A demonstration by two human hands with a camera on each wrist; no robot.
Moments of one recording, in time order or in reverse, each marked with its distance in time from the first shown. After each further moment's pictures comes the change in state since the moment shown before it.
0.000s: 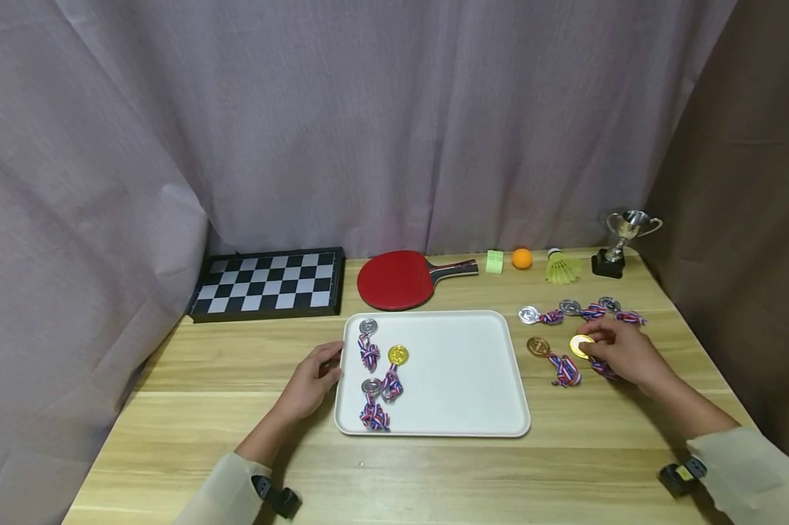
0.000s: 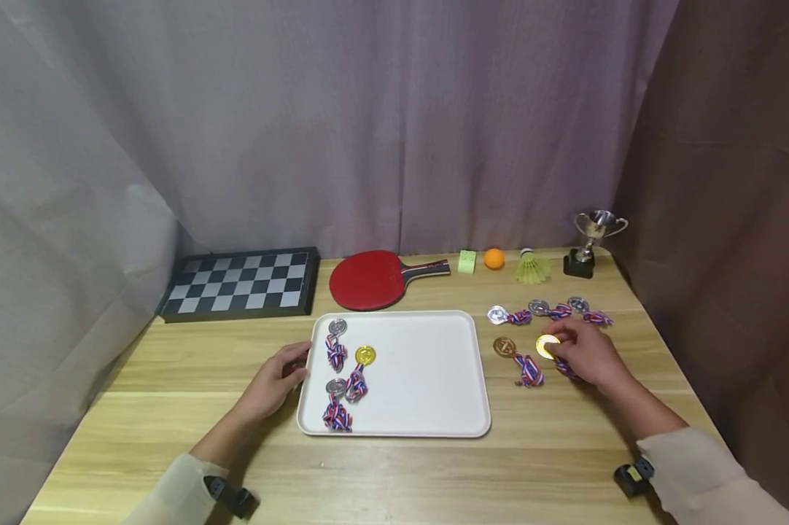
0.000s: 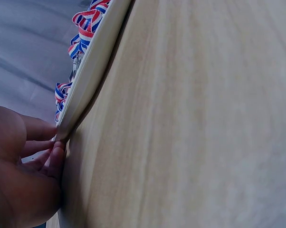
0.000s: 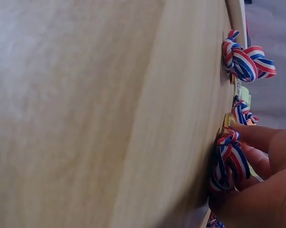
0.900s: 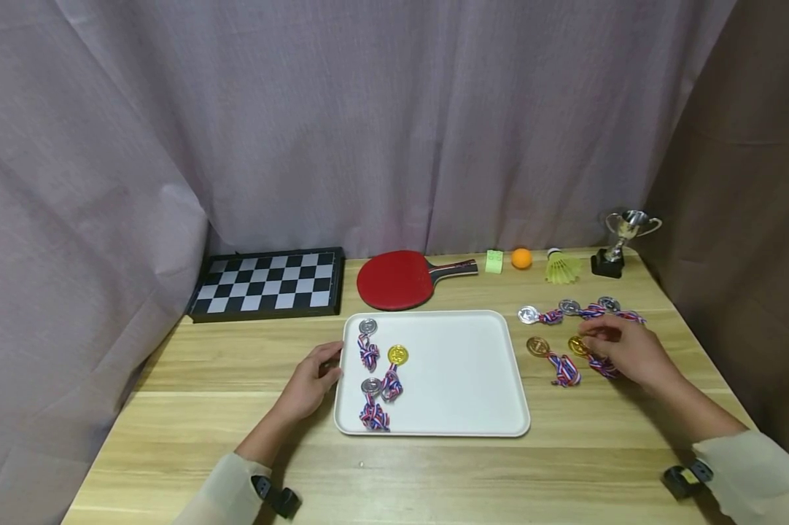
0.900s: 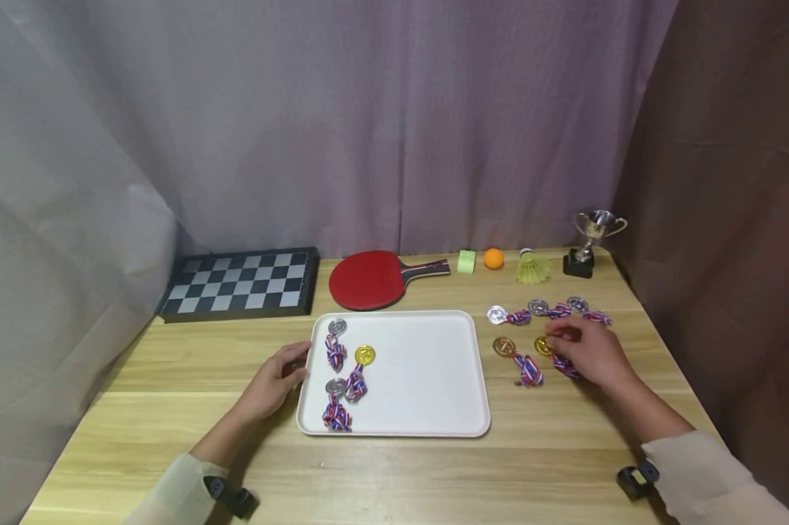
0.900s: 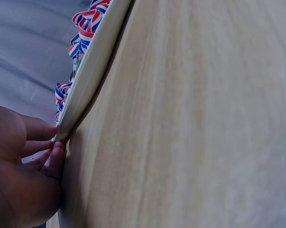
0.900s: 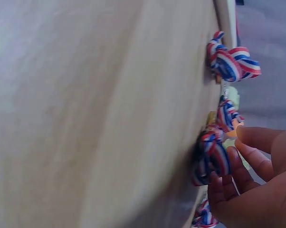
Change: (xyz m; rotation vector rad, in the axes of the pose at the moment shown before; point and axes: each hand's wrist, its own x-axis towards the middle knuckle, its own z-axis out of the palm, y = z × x) left_hand -0.001 0.000 -0.001 0.033 -0.011 0.004; right_hand -0.002 -0.007 -0.007 -0.123 0.083 -0.024
